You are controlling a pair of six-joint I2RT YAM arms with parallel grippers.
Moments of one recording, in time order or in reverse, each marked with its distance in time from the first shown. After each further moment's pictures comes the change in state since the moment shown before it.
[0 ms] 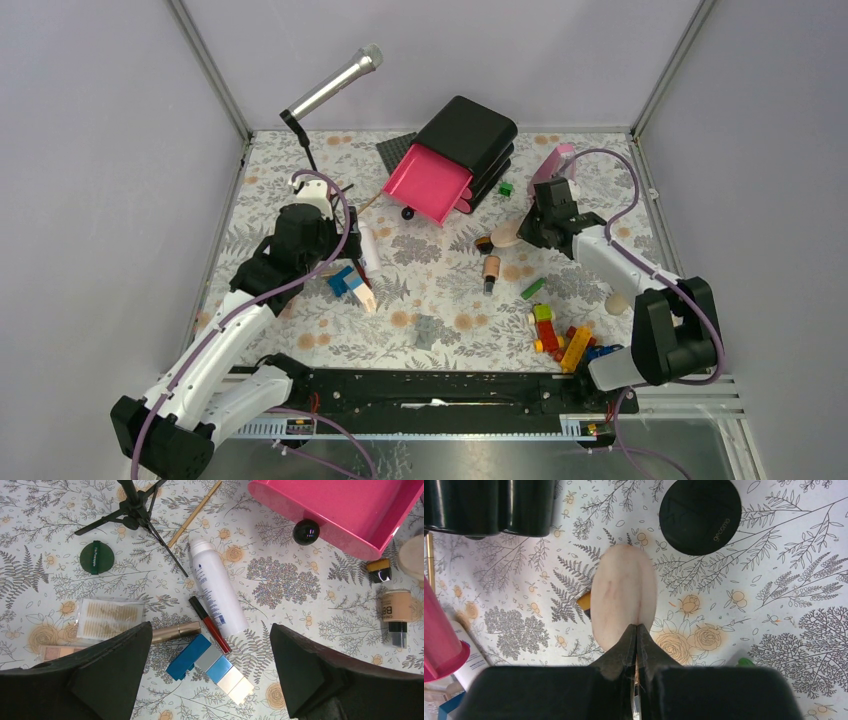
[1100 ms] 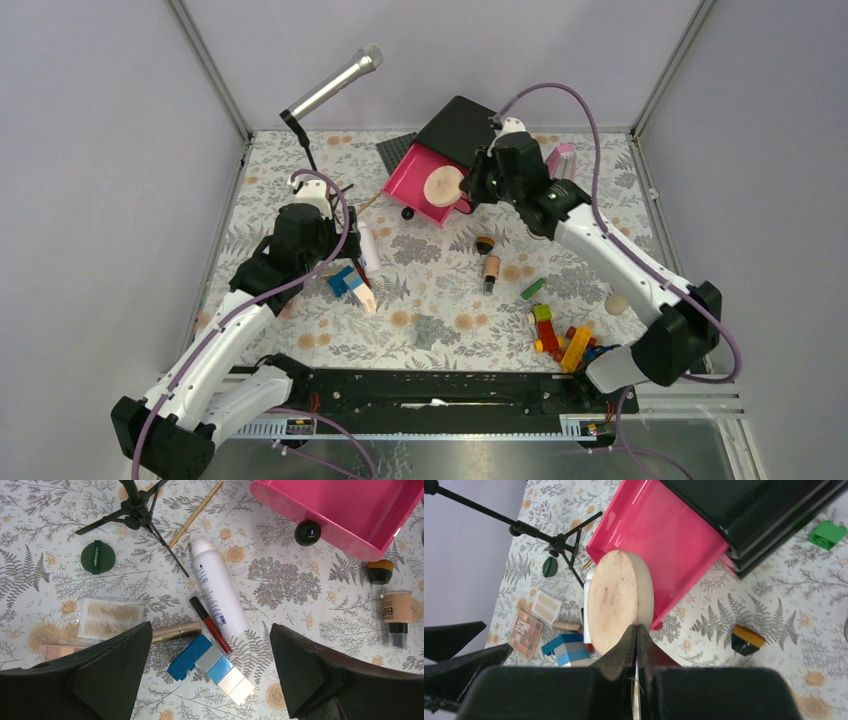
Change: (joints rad) left arm 0.008 0.000 0.000 0.000 0.003 0.000; right arm 0.282 -0.020 0.418 -0.048 -0.068 -0.177
